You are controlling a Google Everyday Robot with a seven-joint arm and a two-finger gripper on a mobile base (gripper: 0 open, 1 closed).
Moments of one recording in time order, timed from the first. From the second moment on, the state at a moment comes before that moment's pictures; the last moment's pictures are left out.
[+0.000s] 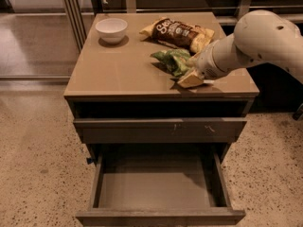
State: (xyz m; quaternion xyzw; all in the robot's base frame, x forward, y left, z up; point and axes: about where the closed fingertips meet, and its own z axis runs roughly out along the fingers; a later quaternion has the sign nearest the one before) arm 0.652 -0.123 0.838 -0.53 0.76 0.03 0.37
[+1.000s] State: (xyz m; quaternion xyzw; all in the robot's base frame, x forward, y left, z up) arm 0.637 -0.121 0.843 -0.57 0.74 0.05 0.37
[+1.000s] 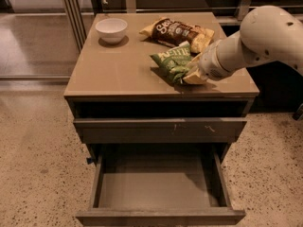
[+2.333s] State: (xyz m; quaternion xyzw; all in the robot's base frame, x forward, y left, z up) arm 0.524 -0.121 0.869 -0.71 0.62 0.15 0.31
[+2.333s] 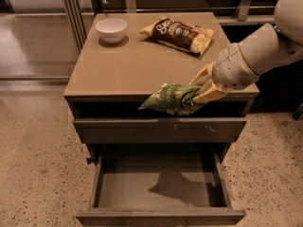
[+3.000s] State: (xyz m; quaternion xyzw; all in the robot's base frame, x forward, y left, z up) arm 0.458 -0.082 0.874 -0.75 0.59 0.11 0.29
